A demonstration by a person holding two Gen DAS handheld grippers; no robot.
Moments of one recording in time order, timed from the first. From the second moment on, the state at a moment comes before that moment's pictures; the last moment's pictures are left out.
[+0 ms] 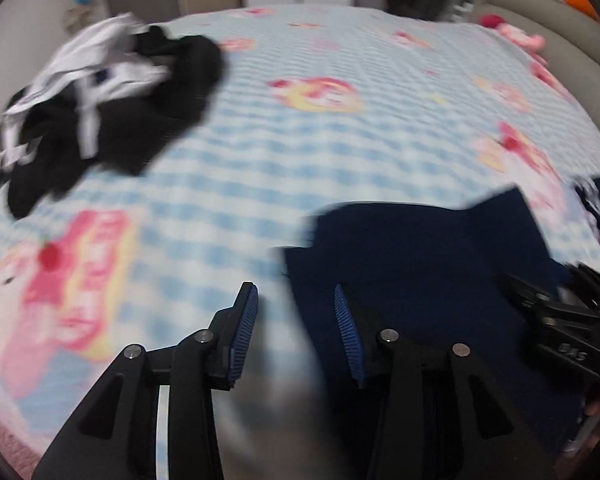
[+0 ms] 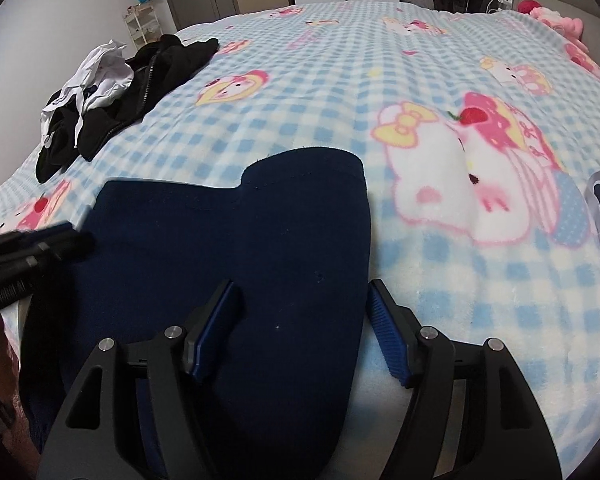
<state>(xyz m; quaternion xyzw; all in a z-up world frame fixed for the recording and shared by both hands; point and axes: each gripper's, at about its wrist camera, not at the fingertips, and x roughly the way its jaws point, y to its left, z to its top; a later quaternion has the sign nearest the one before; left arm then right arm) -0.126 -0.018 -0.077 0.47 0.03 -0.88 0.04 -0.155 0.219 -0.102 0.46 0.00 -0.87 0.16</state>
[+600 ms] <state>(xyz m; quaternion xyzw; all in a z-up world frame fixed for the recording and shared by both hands) -0.118 -0.059 -0.078 0.46 0.09 -0.88 0.06 -0.158 0.261 -0.066 0.42 -0.06 -0.90 0.14</state>
